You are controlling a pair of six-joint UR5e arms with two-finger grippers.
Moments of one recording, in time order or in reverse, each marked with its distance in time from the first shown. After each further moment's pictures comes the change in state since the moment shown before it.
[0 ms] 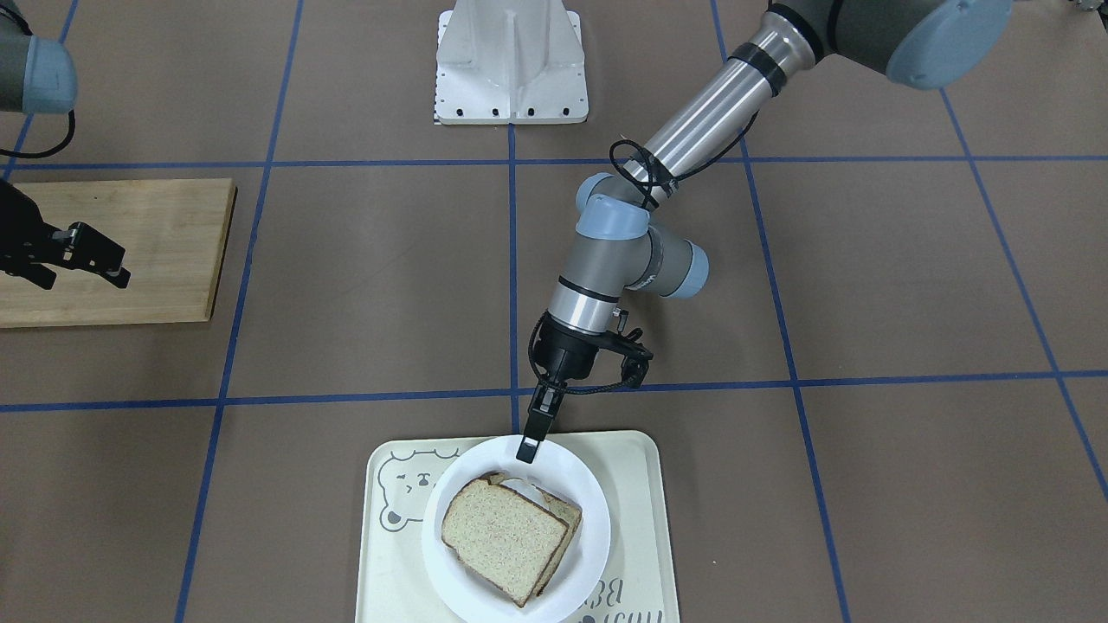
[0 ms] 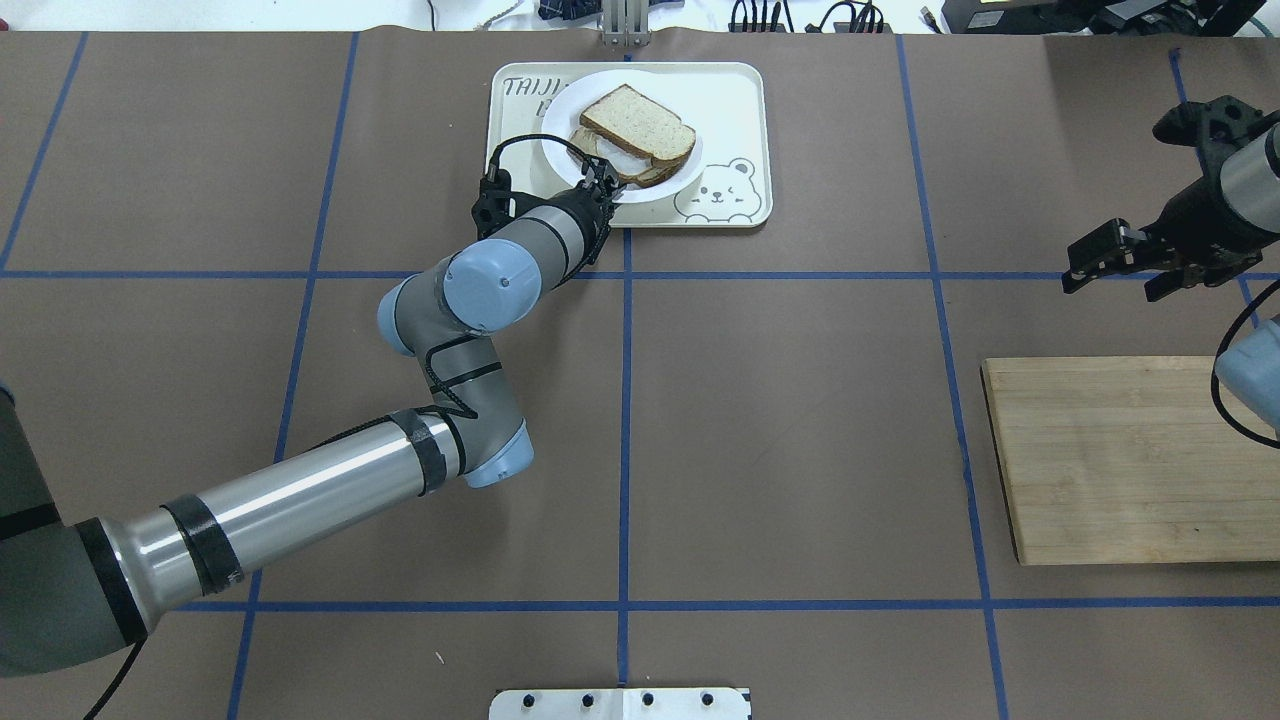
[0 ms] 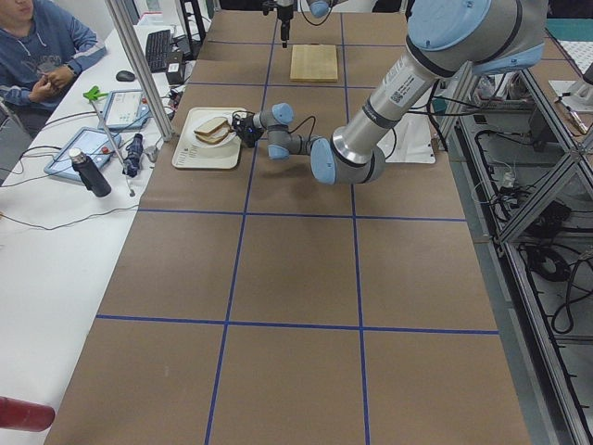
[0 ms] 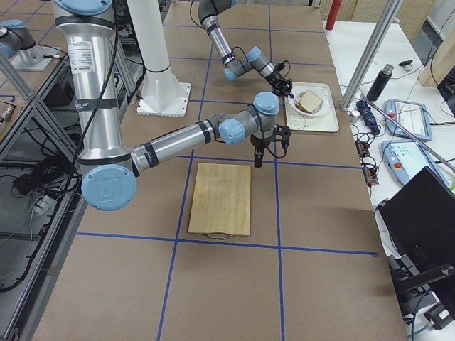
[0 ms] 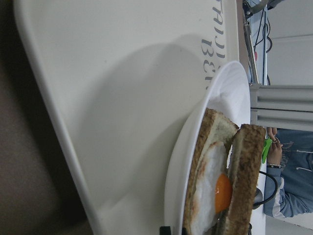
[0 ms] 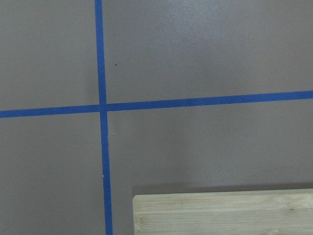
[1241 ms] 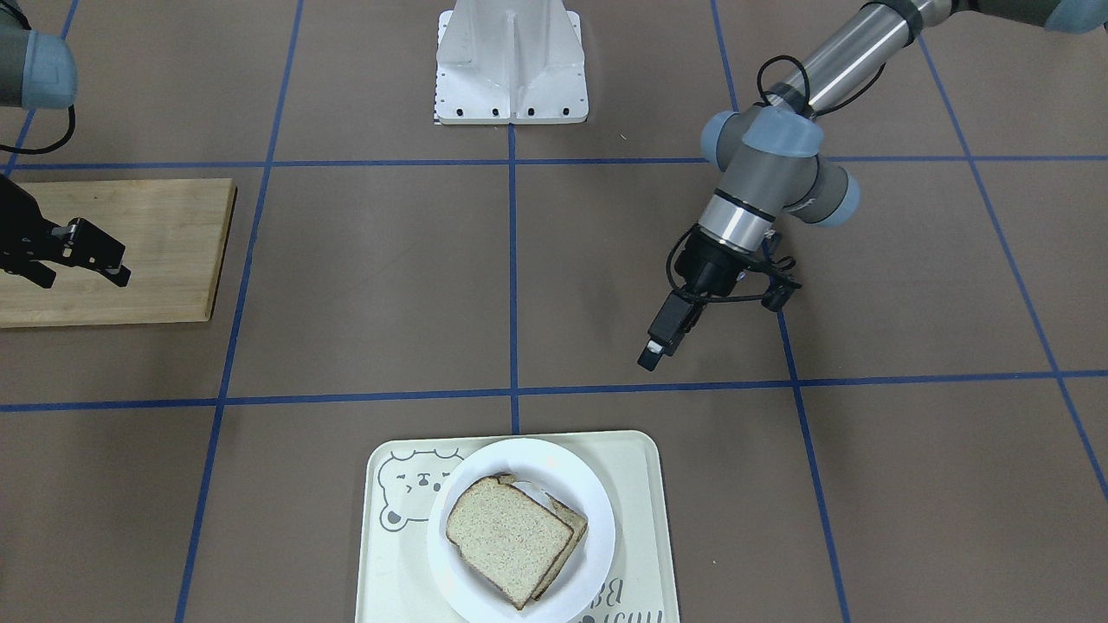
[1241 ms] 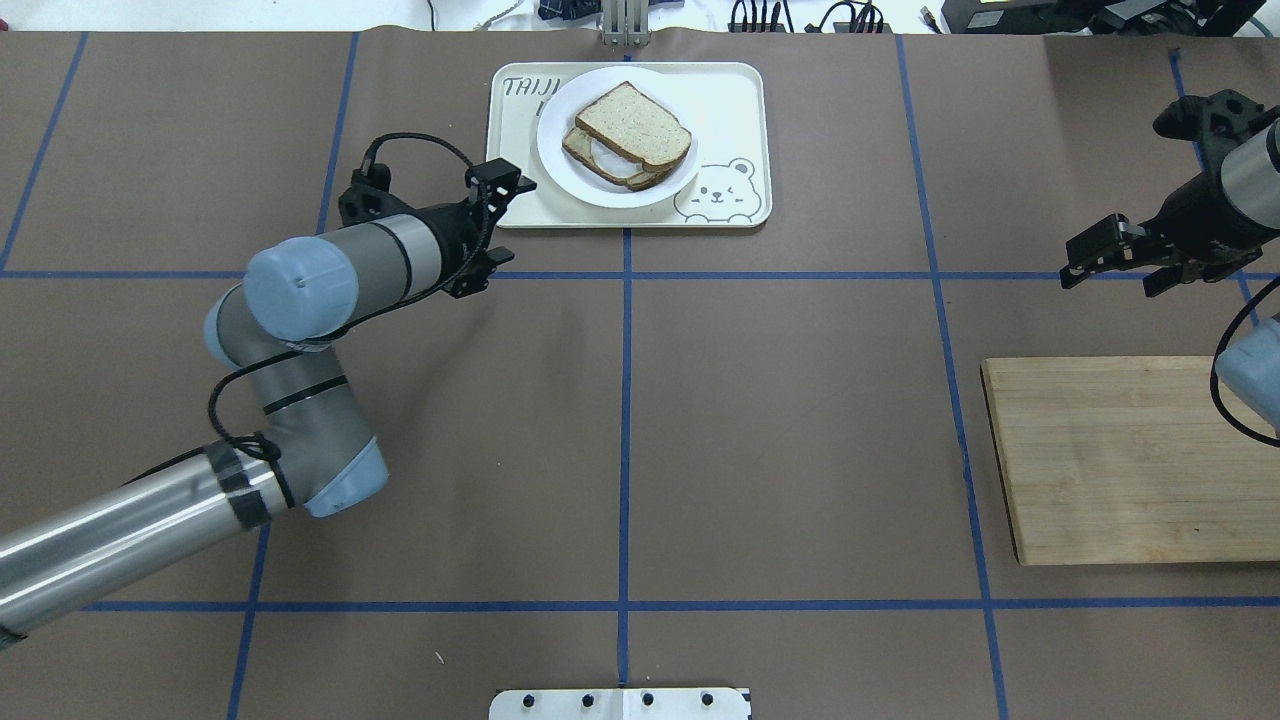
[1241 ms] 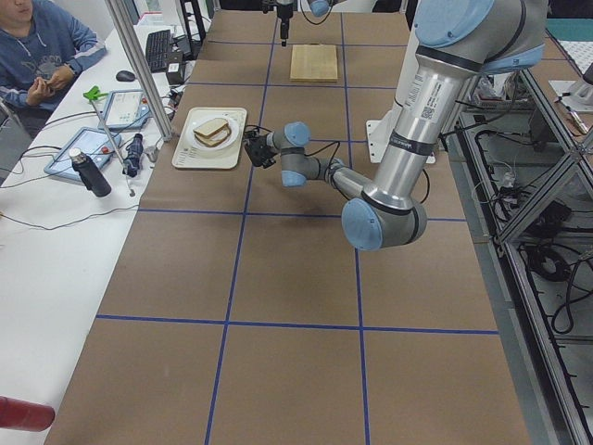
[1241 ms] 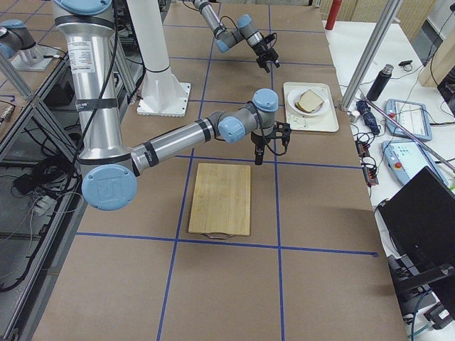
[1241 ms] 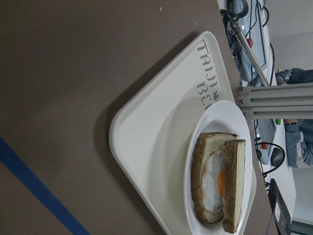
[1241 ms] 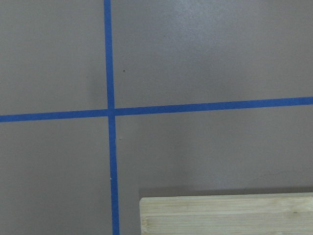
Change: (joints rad) left arm -0.074 0.578 -0.694 0.129 -0.227 0.443; right arm 0.006 0.001 0.016 0.012 -0.006 0.010
